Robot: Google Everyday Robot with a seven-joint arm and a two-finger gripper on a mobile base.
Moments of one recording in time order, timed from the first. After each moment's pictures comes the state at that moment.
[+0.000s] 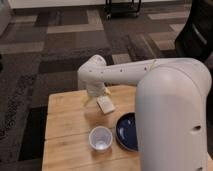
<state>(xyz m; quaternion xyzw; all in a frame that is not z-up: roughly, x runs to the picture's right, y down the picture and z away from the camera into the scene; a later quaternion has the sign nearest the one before) -0.038 0.058 0.813 -0.24 0.17 0.53 0.80</state>
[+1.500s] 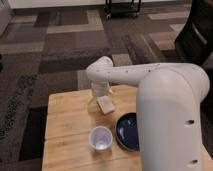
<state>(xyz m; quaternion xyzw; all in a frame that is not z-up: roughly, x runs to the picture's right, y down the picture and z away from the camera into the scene) -0.018 0.061 0.850 -0.27 0.15 0.53 0.79</state>
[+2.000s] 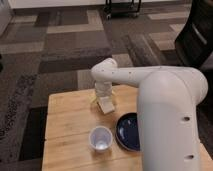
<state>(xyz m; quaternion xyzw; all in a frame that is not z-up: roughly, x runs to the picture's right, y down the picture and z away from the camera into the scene) -0.007 0.064 0.868 -0.28 0.15 0.54 0.78</state>
